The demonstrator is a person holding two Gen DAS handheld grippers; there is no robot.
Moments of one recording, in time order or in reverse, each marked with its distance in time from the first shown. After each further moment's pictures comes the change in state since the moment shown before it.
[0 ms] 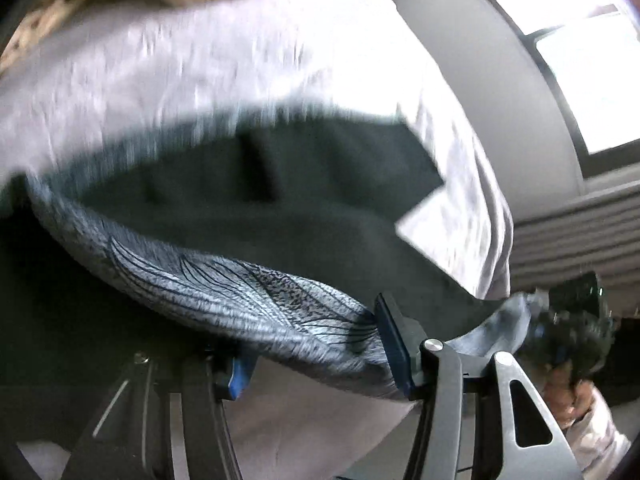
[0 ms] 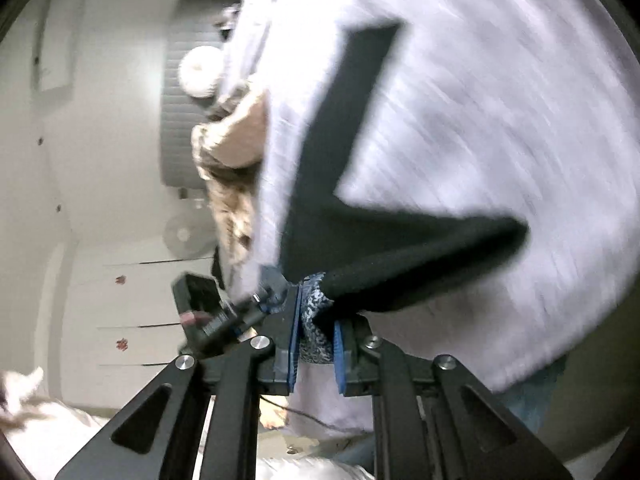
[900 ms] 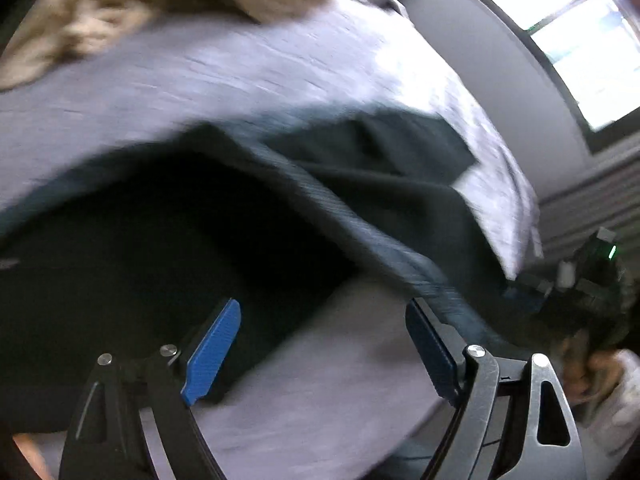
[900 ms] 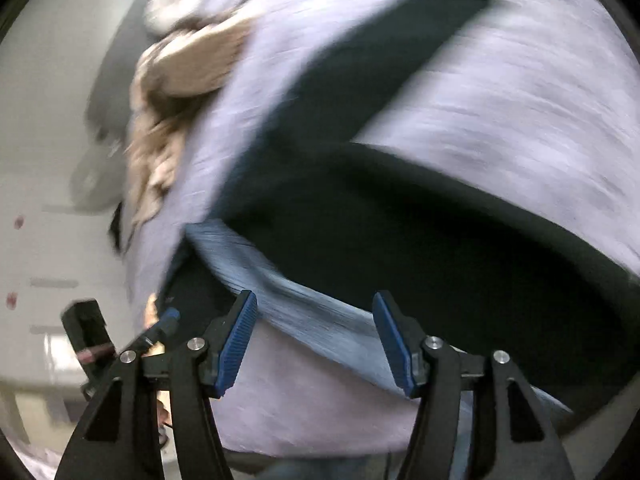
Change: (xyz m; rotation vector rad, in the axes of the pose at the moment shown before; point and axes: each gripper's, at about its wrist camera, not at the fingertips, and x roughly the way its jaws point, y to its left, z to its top) left arm -0.055 0.084 -0.062 0.077 -0.014 0.060; right arm 0.081 0.035 -0.088 -0.151 0.021 -0.455
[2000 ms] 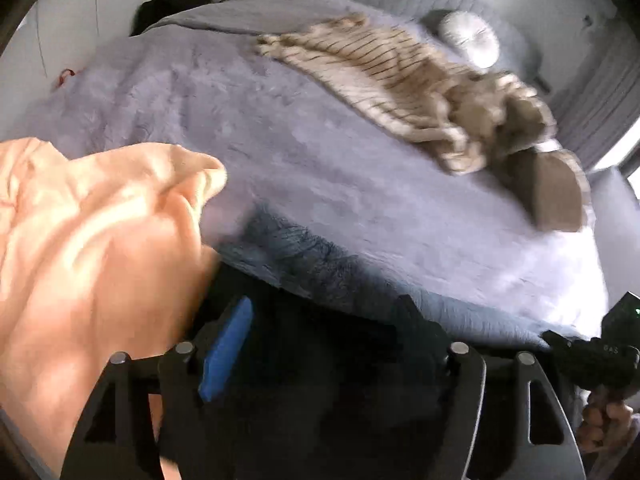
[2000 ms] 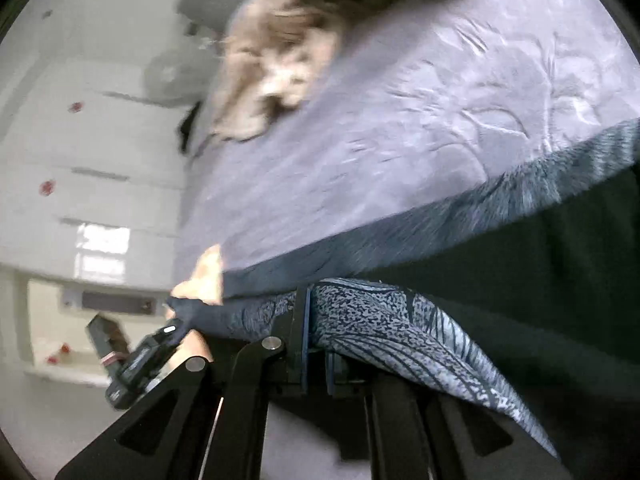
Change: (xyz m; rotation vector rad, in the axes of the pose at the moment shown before) left arm -0.158 0.260 -0.072 -0.586 -0.460 0.471; right arm 0.215 0.221 0.051 -0.351 0.288 0.241
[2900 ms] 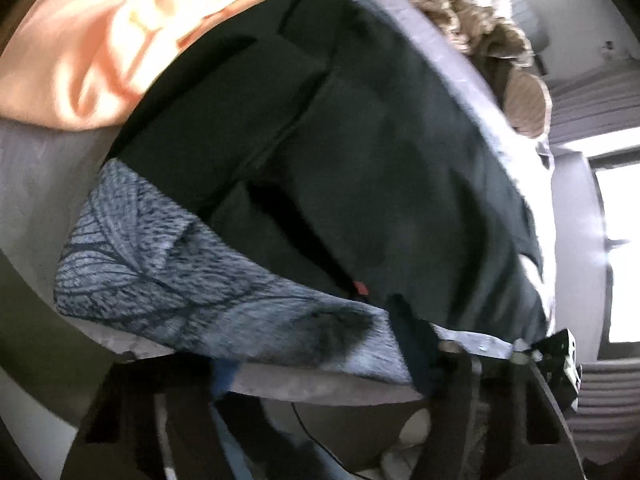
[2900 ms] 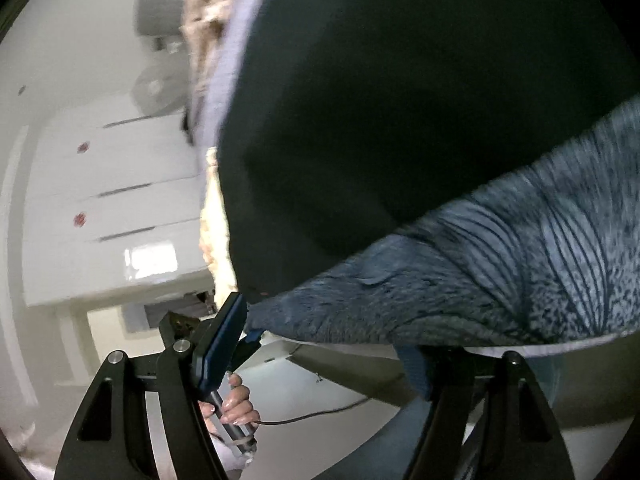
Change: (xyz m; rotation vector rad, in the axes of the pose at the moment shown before) left arm -0.074 0.046 -0.245 -0.202 0.322 -0.215; right arm -0.043 -0.078 -0.269 0.322 0.121 0.201
